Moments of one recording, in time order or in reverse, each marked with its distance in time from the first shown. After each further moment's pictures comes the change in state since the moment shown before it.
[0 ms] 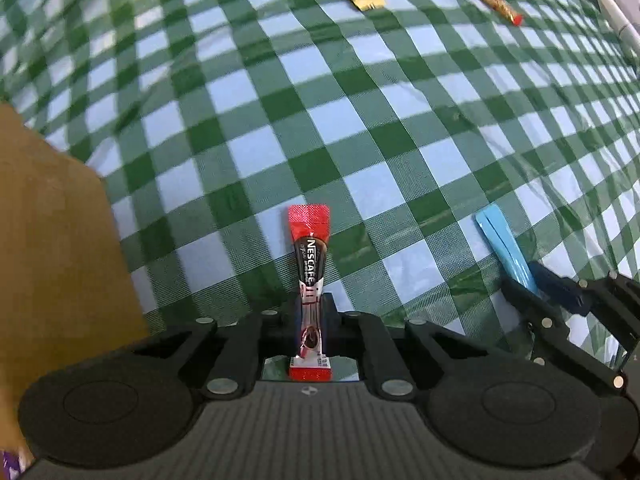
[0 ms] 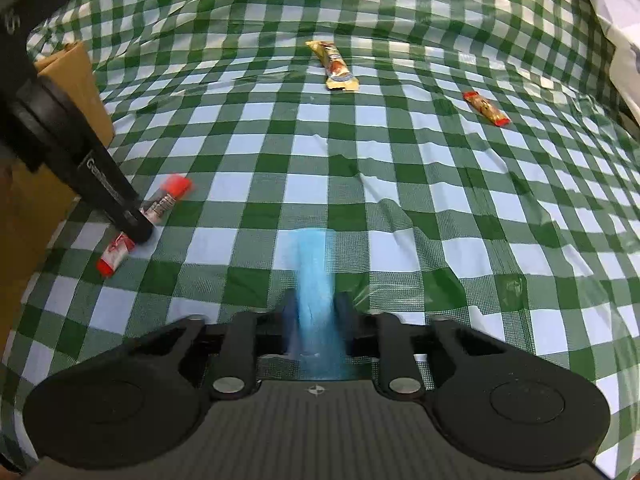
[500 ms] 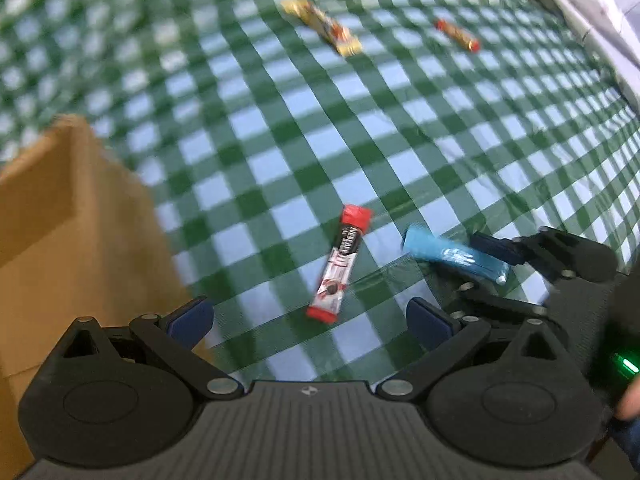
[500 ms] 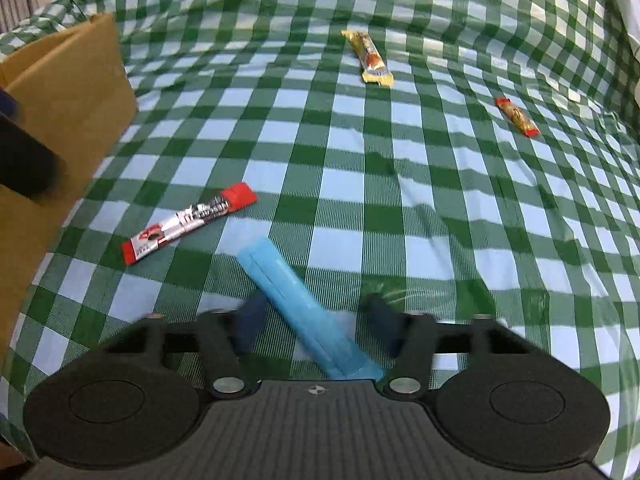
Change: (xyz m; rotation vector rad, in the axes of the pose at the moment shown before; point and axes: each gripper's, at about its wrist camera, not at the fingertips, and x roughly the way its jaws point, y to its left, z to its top) left arm -0.054 -0.002 -0.023 0.039 -0.062 -0.004; right arm 0.005 0.007 0.007 -0.056 0.033 0.022
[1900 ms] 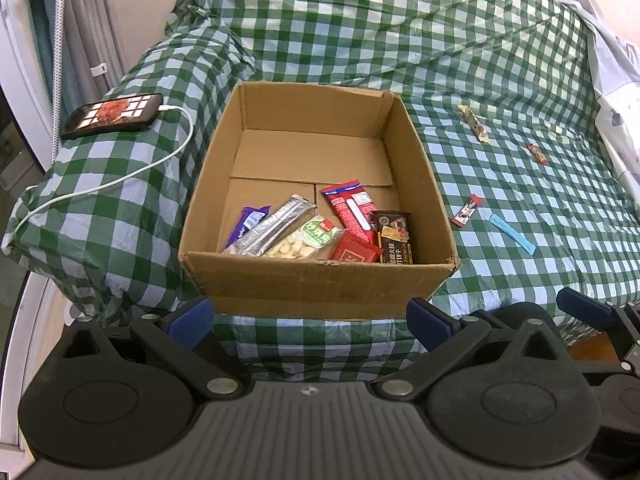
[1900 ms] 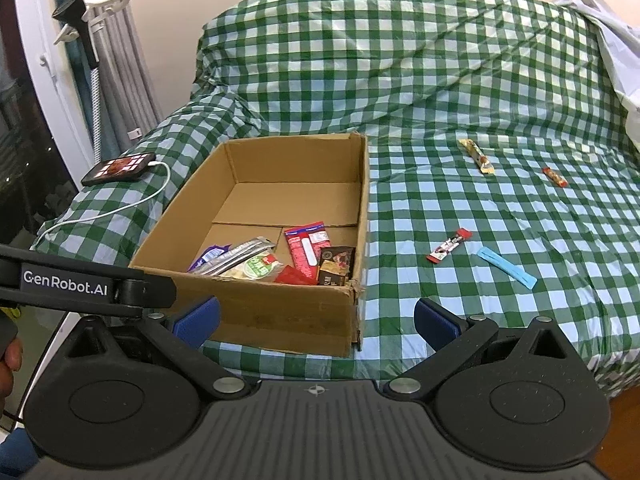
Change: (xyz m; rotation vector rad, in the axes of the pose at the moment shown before) left arm -0.241 0.101 -0.319 -0.442 -0.314 0.163; right arm -0.285 0.226 -0.056 0.088 -0.209 0.165
